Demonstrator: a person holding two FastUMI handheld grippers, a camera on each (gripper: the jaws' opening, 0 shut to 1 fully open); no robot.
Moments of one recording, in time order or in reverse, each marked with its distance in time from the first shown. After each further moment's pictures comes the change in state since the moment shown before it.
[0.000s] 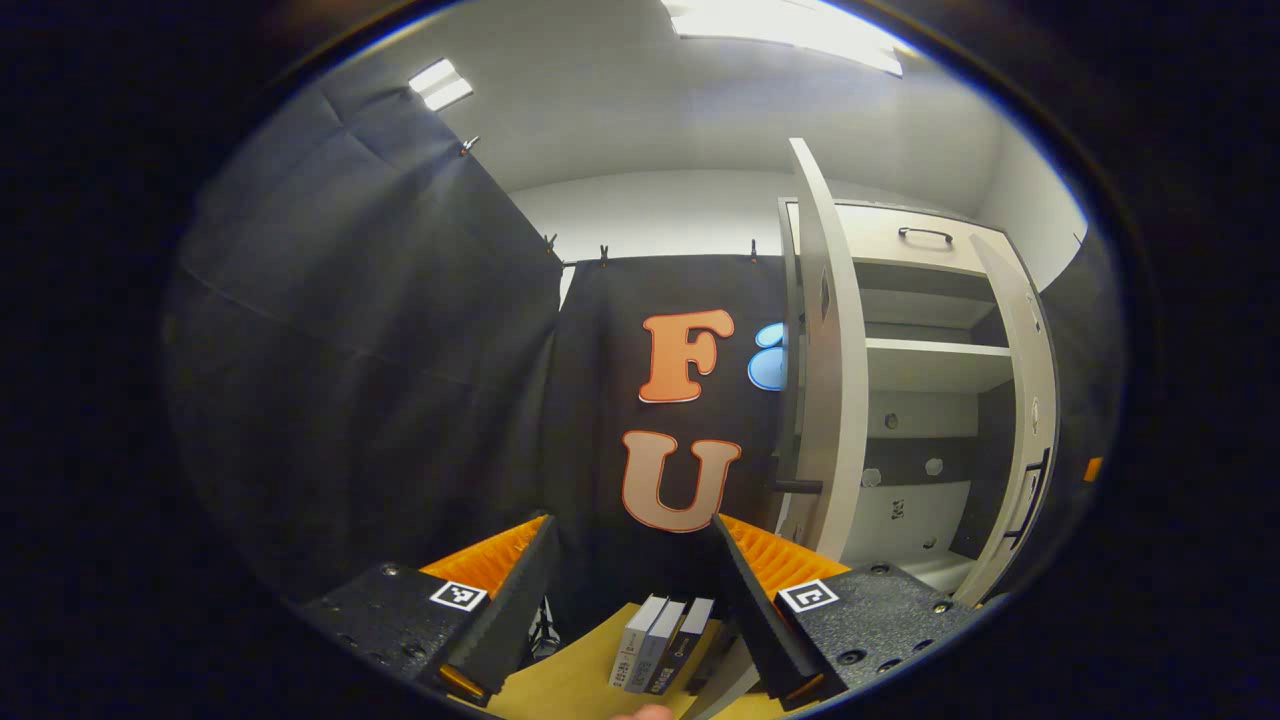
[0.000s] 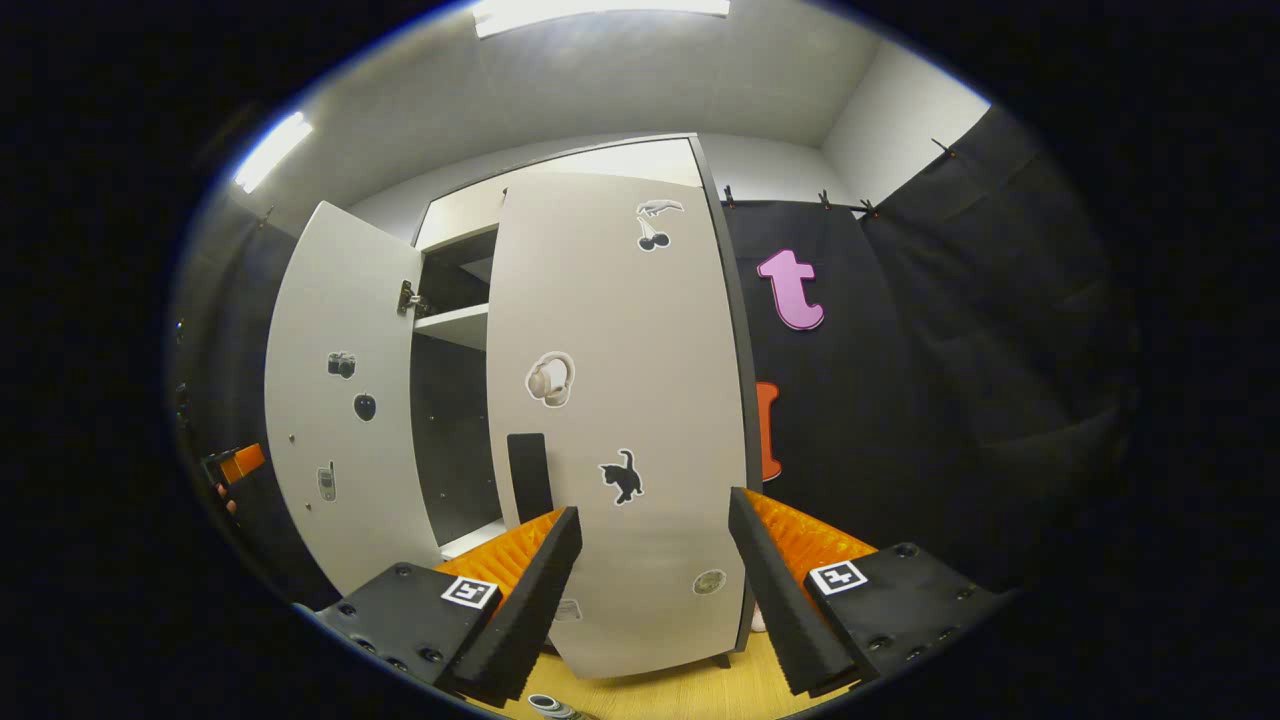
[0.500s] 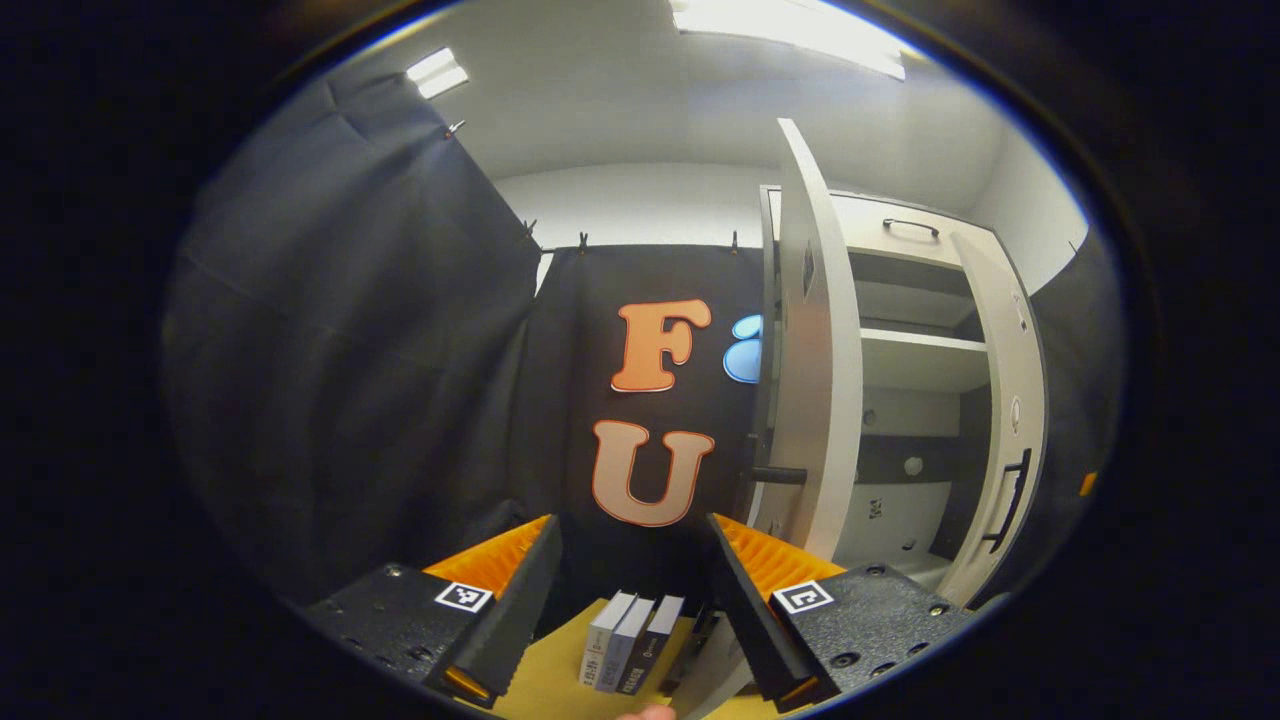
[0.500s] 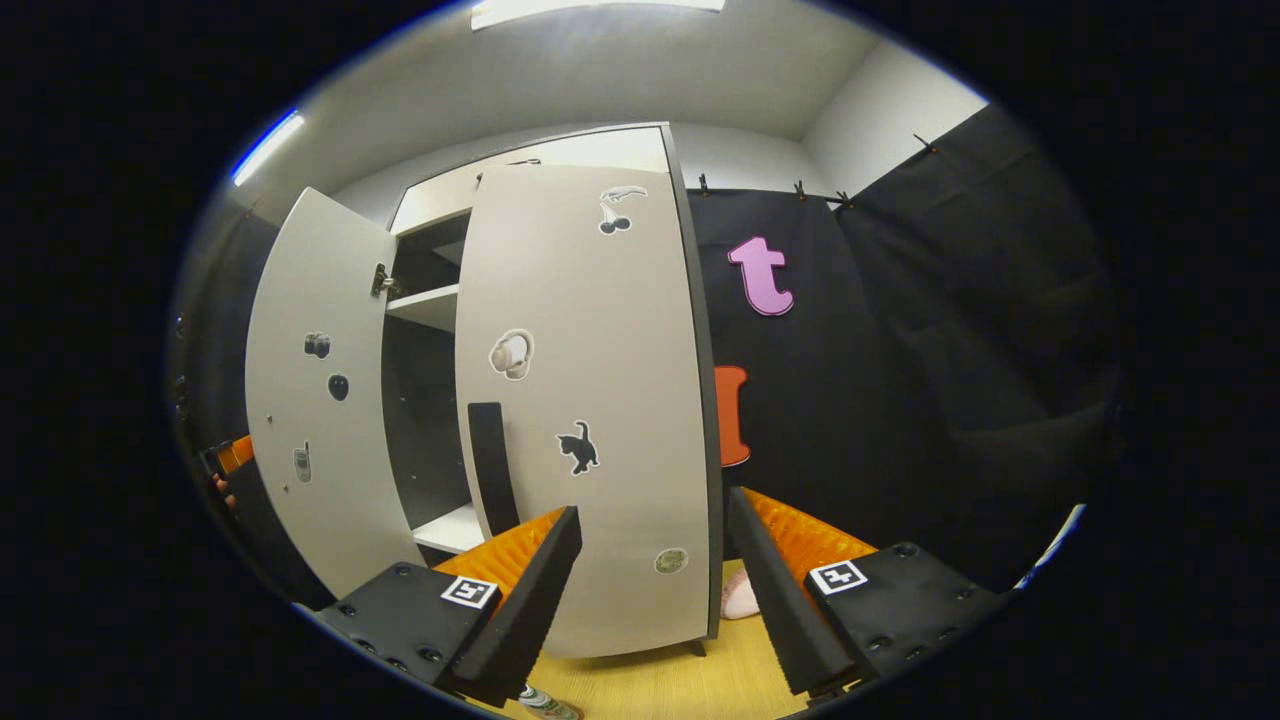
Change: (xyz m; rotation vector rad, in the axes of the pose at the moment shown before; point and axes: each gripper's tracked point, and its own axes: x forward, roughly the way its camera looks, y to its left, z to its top) left arm 0.004 -0.032 -0.014 -0.061 0.023 -0.082; right arm -0.005 -0.023 -0.011 -0.006 0.030 -0.060
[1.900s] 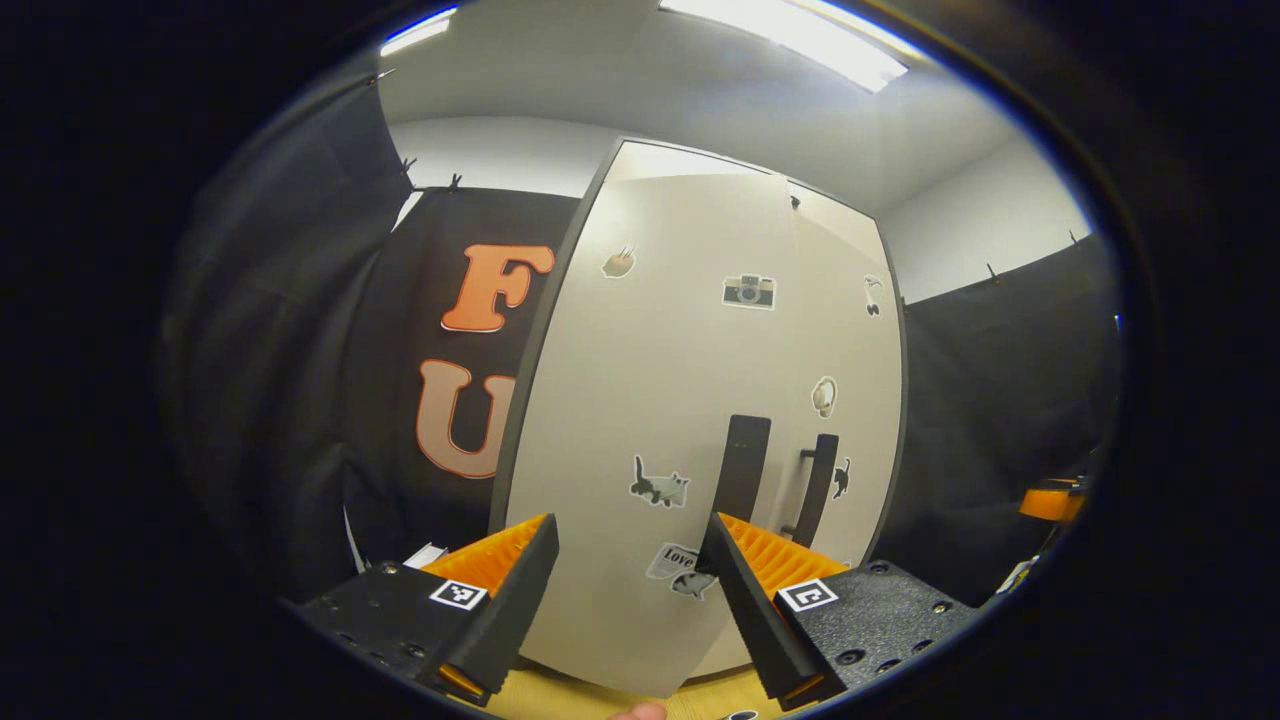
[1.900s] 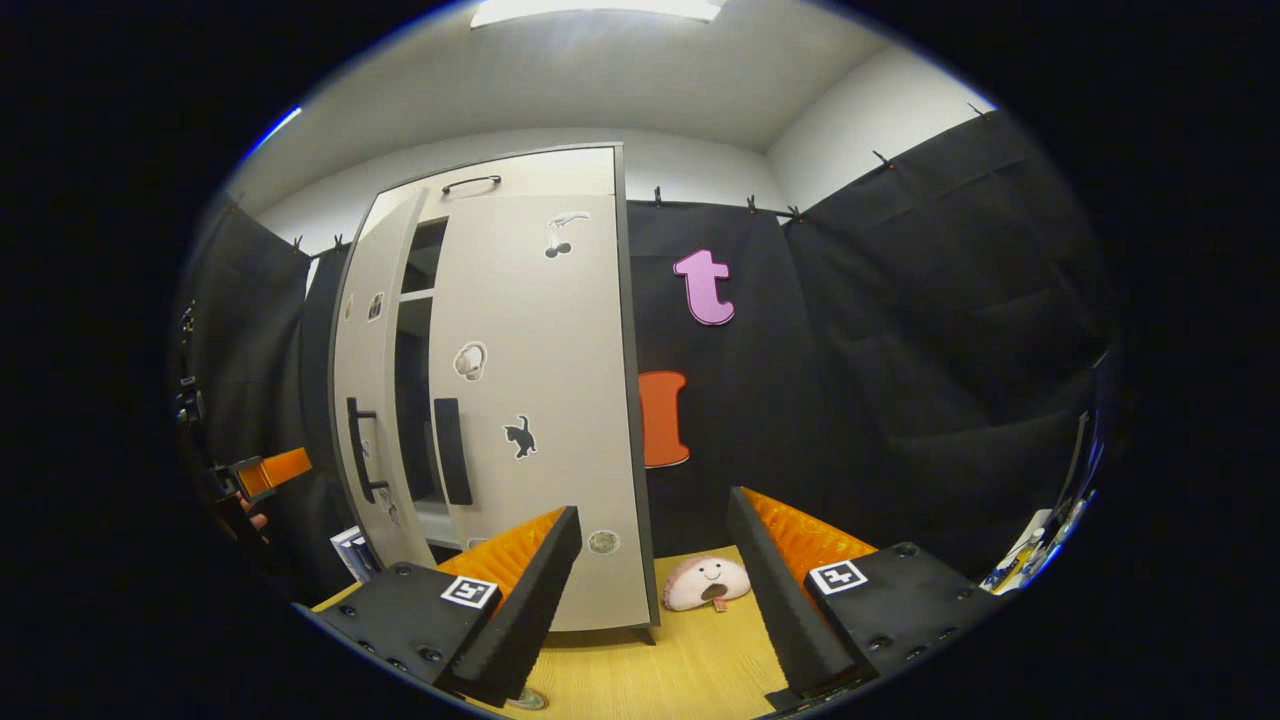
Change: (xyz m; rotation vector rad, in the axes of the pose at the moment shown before) left arm -0.020 -0.167 -0.051 -0.087 0.128 -0.360; right arm -0.067 -0.047 0.003 -0.028 -0.002 -0.145
